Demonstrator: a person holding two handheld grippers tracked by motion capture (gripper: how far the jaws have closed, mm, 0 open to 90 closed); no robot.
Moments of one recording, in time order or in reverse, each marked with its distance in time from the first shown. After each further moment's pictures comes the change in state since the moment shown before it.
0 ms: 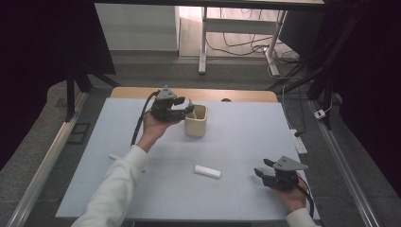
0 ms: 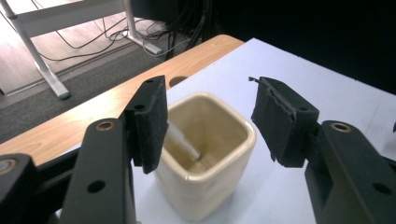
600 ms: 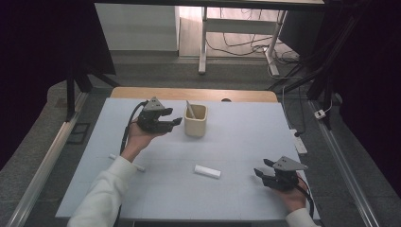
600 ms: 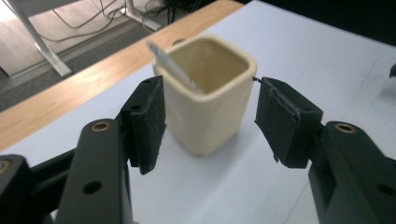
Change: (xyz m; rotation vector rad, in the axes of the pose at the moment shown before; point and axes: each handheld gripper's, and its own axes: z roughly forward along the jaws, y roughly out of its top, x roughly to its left) left arm 0.006 -0.034 -0.034 0.106 -0.005 0.029; right arm 0.000 0.000 0.000 0.005 -0.004 -0.002
